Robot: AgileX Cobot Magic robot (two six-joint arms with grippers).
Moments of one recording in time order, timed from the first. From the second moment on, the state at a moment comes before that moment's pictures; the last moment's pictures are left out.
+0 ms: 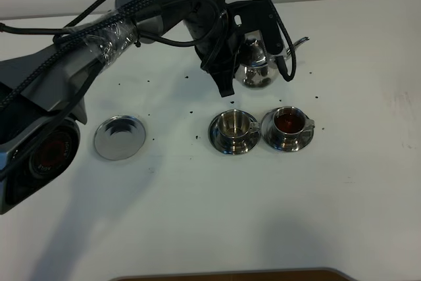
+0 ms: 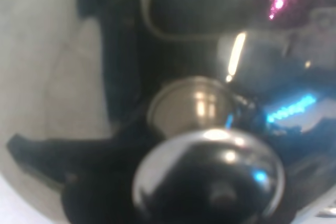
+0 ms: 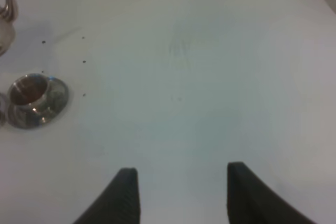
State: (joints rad) left arm -0.59 2.32 -2.05 0.04 0.99 0.83; right arm -0.18 -0.01 -0.52 0.17 1.12 -0.10
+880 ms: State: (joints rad) left arm -0.52 2.35 -2.16 0.09 1.19 0.89; right arm -0.18 -0.01 -0.52 0.17 1.12 -0.09
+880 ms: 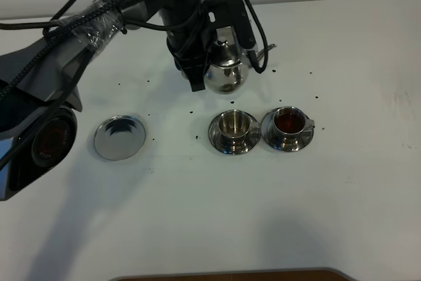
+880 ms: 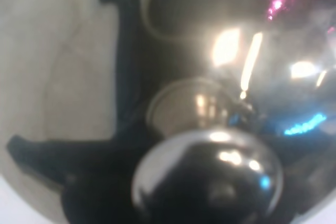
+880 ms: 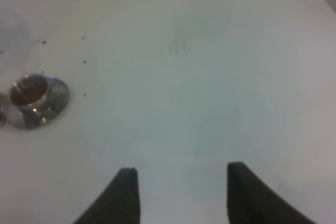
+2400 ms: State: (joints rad) left arm -0.42 1.87 -1.21 0.42 0.40 1.30; right arm -0.18 -0.01 -0.52 0.17 1.12 -0.09
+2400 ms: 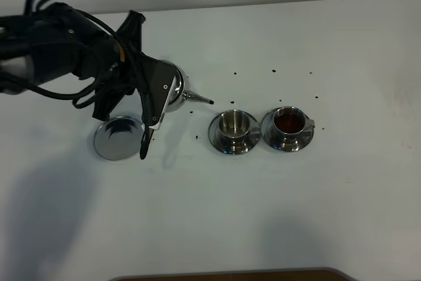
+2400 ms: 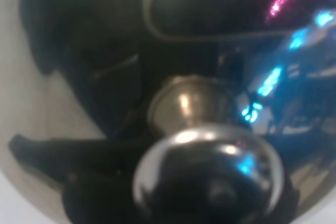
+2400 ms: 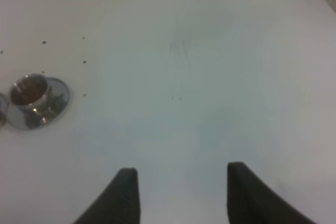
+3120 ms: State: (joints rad) left arm -0.44 1.95 -1.21 0.62 0.14 1.31; right arm -0.18 -0.01 -0.52 0.17 1.12 -0.09
